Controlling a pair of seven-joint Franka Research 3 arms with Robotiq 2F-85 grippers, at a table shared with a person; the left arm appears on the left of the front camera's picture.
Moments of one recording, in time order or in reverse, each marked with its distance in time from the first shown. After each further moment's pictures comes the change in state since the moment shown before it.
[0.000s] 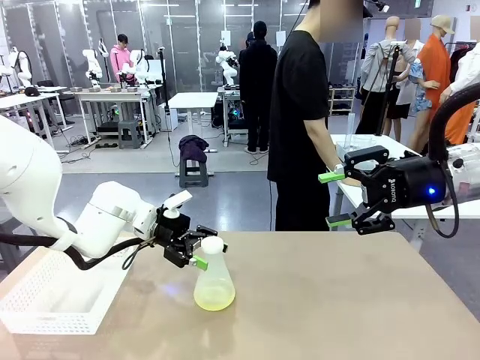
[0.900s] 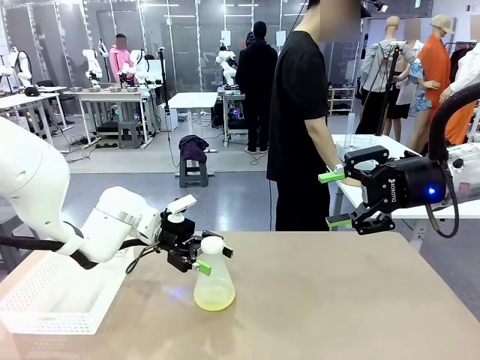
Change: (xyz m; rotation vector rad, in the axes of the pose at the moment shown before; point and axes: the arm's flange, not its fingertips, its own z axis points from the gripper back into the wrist) left arm -0.006 -0.001 -0.018 -0.060 -0.049 0.010; right arm 0.000 0.000 0.000 0.000 0.000 0.000
